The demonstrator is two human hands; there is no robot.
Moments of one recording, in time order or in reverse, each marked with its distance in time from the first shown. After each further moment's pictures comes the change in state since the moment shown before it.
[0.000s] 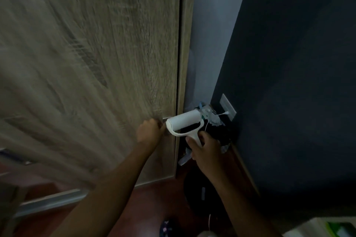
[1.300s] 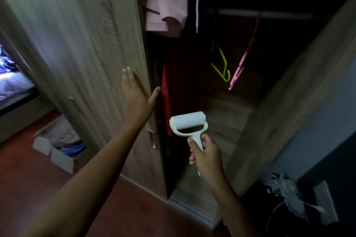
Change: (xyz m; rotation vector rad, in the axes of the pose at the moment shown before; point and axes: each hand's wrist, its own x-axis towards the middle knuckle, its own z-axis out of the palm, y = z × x) left_hand -0.044 -0.163 -0.232 -0.178 1.077 -0.338; right_hand 0.011 -0.140 0.127 0.270 -0.614 -0.335
